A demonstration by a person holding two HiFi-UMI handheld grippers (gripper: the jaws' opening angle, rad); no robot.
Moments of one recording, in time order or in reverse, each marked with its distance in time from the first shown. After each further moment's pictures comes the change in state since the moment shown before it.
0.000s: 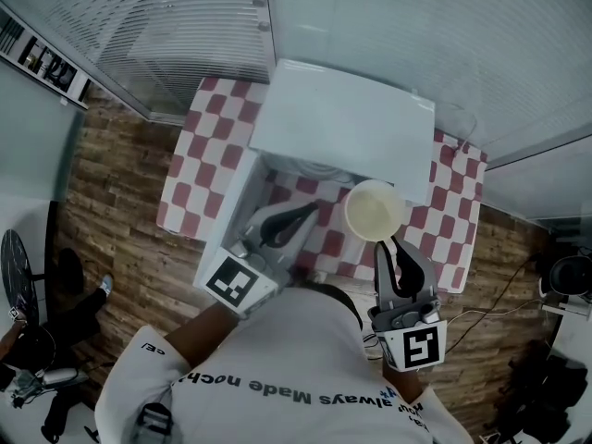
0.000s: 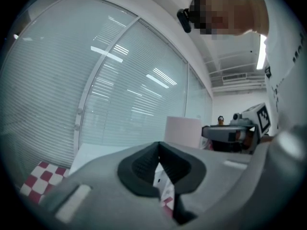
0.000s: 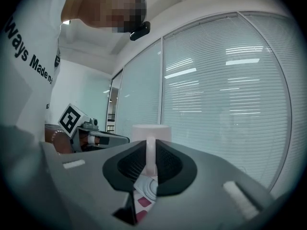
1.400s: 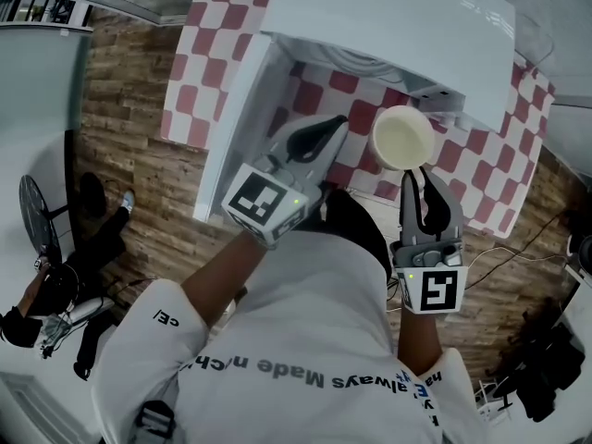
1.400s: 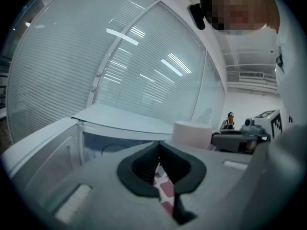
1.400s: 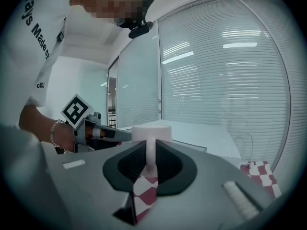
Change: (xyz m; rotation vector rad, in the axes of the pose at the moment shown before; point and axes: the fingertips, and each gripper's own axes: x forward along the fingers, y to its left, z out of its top) left arm 0.006 0.042 -0.162 -0.151 0.142 0.105; right arm 0.018 0.020 -0.169 0.073 0.134 0.011
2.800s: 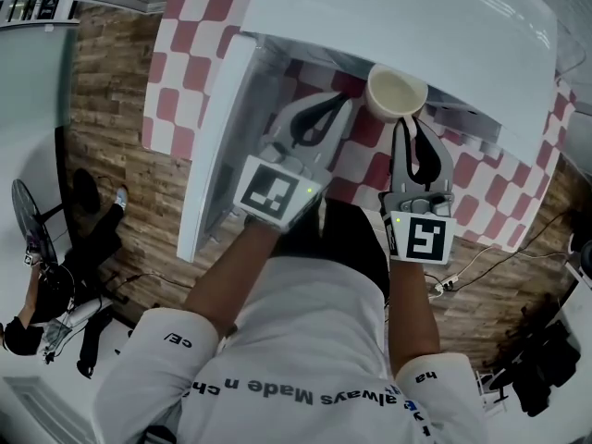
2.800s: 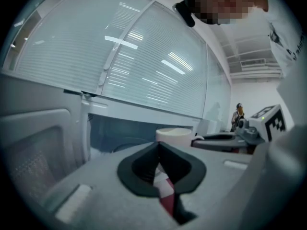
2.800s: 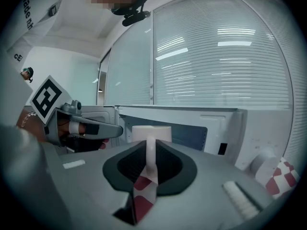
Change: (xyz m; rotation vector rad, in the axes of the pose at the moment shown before) left arm 0.059 0.087 -0.060 0.092 -0.038 0.094; right arm 0.136 -0.039 -0.095 0.021 -0.008 -0.102
